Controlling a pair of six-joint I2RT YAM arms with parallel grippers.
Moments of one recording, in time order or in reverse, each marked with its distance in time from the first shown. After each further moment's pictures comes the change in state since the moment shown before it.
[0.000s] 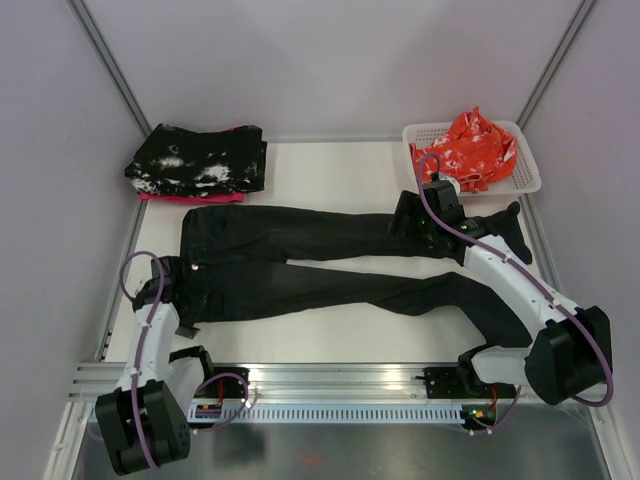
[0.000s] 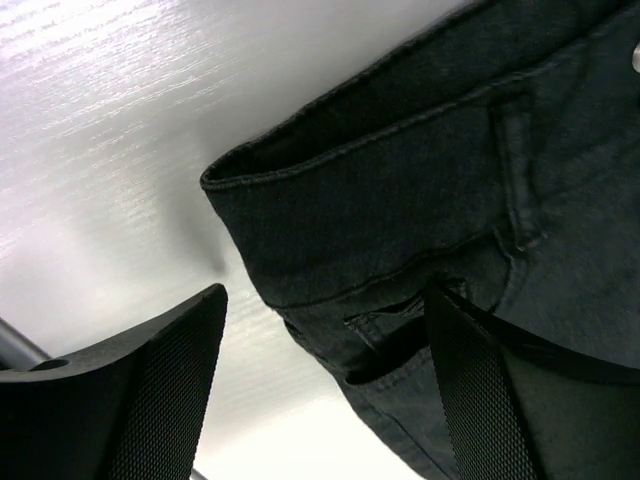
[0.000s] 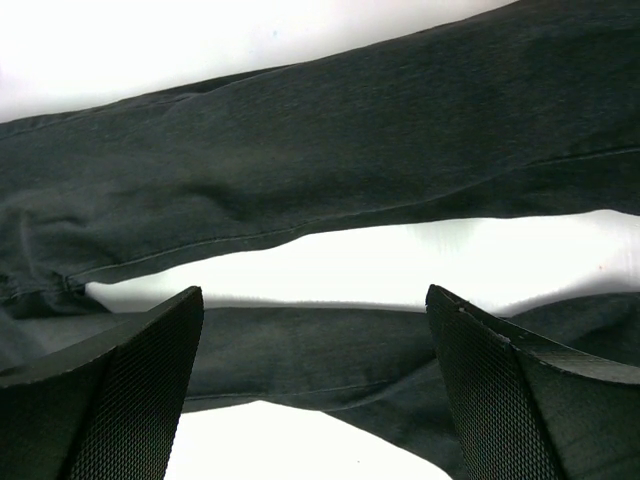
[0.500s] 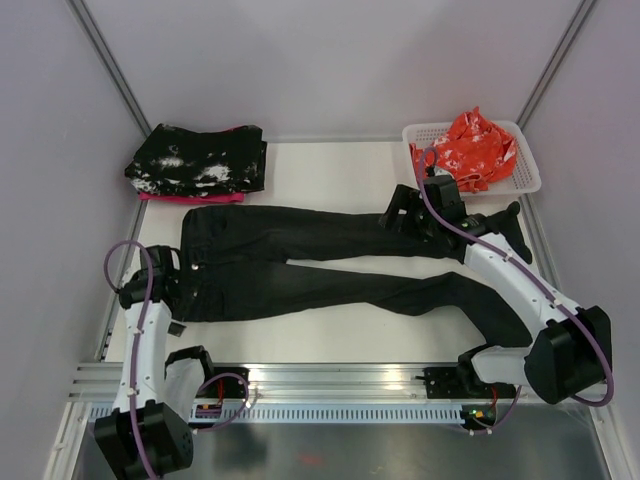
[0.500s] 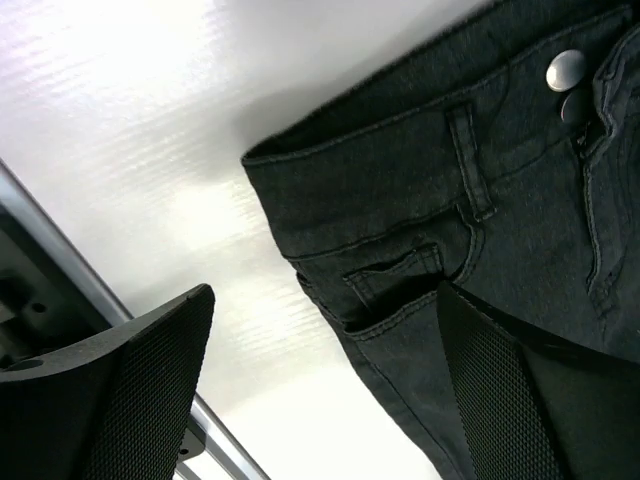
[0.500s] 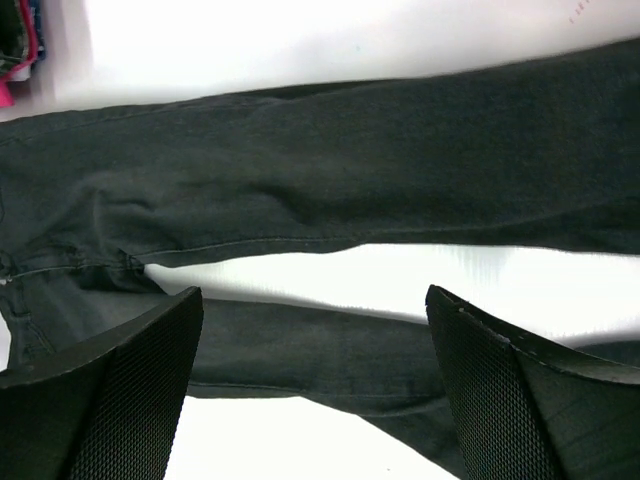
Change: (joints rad) left arm 0.000 -0.055 0.182 -0.219 -0.089 0.019; right arm -0.001 0.014 0.046 0.045 -0.097 -0.027
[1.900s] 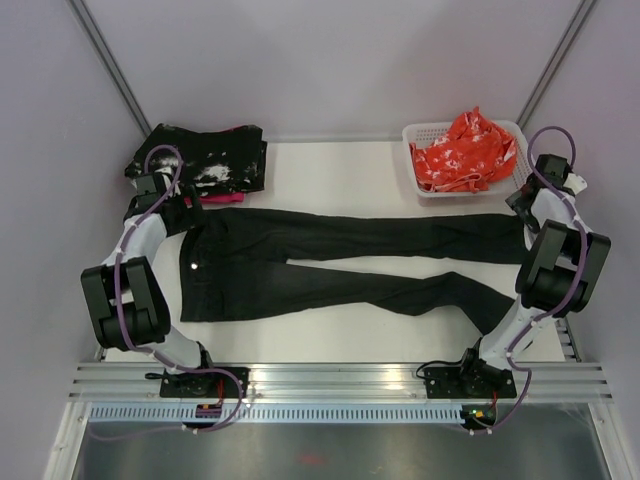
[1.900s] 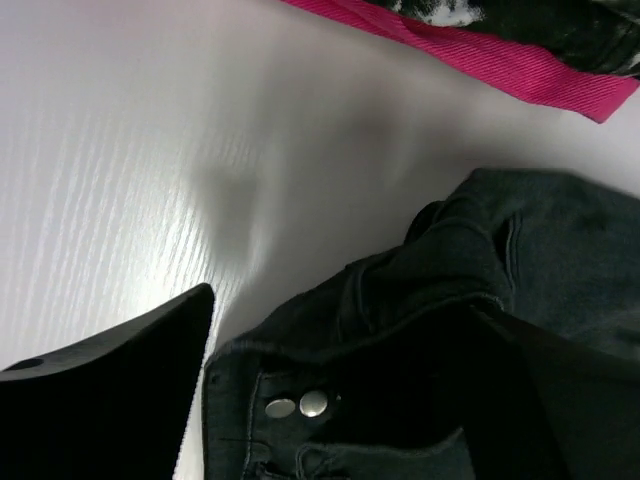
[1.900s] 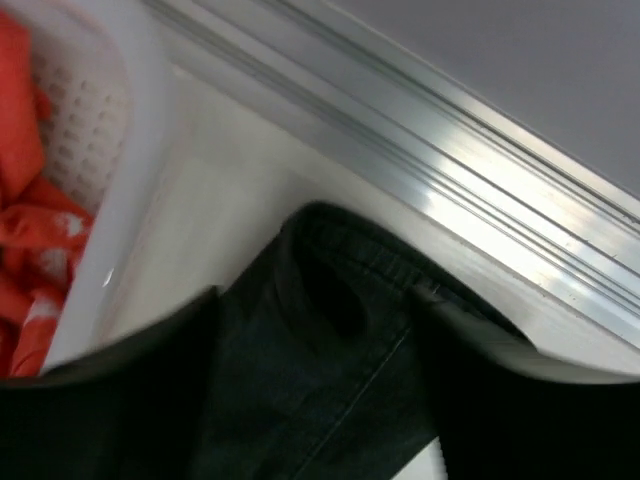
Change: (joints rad) left arm -0.005 0.747 0.409 0.662 0.301 0.879; right arm -0.787 0.538 0.287 0.038 0.285 -0.014
